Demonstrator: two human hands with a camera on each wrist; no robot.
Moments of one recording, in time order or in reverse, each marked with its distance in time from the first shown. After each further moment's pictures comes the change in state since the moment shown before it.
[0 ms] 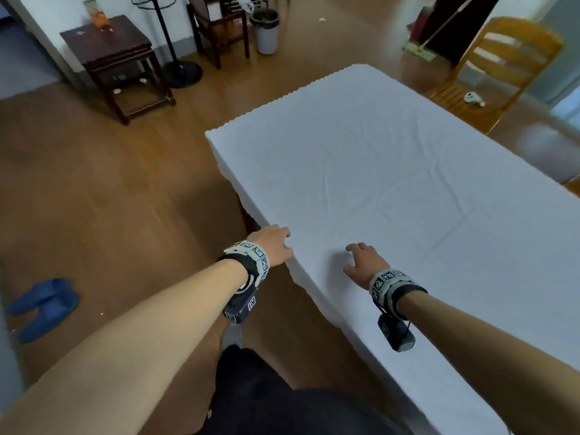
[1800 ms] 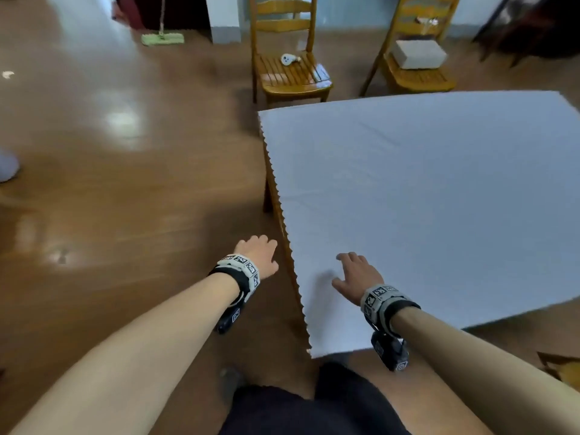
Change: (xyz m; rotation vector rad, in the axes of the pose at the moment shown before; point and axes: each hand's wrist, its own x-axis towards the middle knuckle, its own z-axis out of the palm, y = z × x) left_hand 0.565 -0.266 -0.410 0.744 -0.220 0.947; right_hand 0.456 -0.366 -0.198 0.454 0.229 0.927
